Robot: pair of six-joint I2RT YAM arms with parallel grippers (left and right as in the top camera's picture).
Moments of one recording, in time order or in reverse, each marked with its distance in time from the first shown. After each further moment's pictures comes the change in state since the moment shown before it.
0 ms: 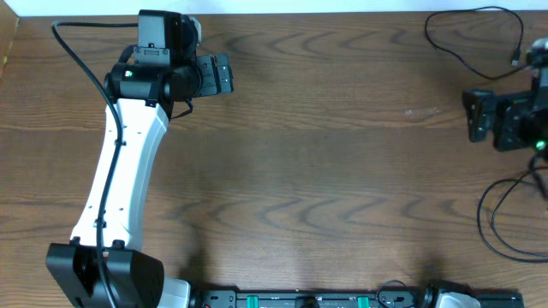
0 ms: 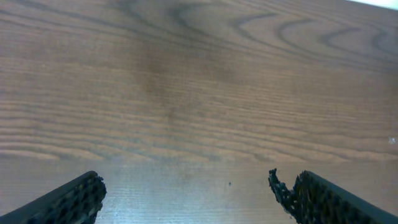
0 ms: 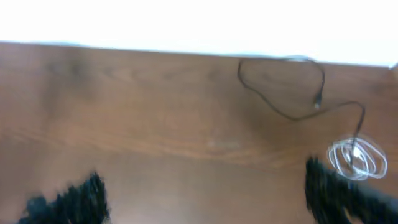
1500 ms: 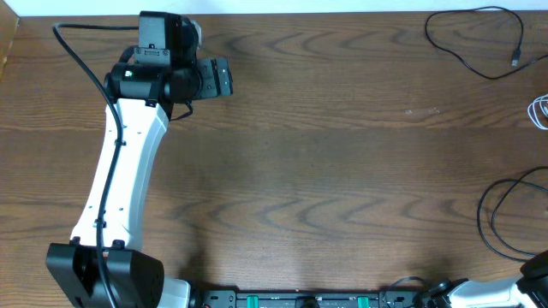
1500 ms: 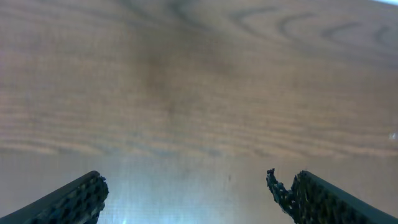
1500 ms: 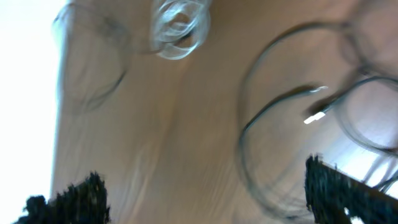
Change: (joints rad) left arm 0.000 0.000 0.000 -0.006 0.005 -0.003; right arm -0.828 0.570 0.133 -0.145 -0.166 0.447
